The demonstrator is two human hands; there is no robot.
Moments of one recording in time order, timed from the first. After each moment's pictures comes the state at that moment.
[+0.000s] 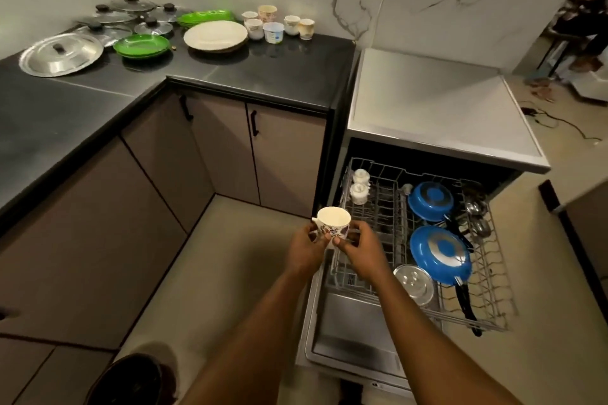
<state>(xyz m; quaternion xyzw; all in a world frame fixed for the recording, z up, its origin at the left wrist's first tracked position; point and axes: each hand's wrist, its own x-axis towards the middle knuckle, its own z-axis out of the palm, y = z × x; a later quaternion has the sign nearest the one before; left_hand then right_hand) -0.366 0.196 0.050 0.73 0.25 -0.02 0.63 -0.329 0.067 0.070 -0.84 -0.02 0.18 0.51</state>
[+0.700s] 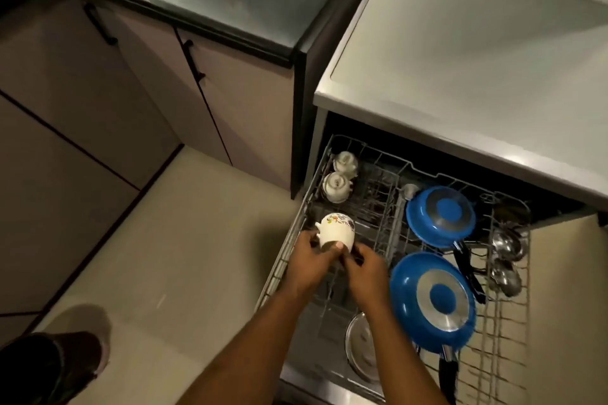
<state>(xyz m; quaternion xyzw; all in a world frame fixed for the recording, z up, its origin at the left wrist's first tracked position) -0.166 0.078 -0.091 0.63 0.38 -0.08 0.67 -0.129 -0.031 -0.087 -0.85 0.05 0.25 0.47</state>
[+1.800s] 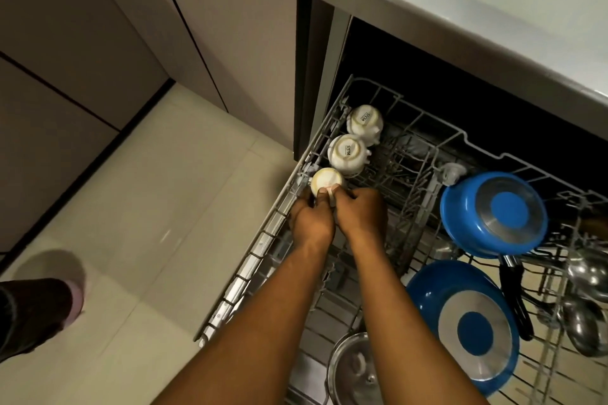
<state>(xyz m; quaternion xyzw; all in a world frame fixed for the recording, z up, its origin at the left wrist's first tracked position) -0.064 0.066 -0.206 0.53 0.56 0.02 0.63 -0.014 0.016 -0.200 -0.91 0.06 0.25 0.34</state>
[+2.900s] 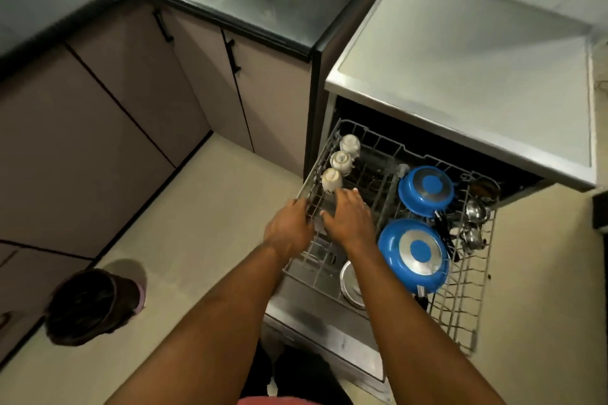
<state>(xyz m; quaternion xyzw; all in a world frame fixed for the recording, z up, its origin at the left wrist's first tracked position) -0.255 0.072 0.009 0.89 0.28 -0.12 0.33 -0.176 -0.032 -0.004 -0.95 -0.22 0.18 0.16</state>
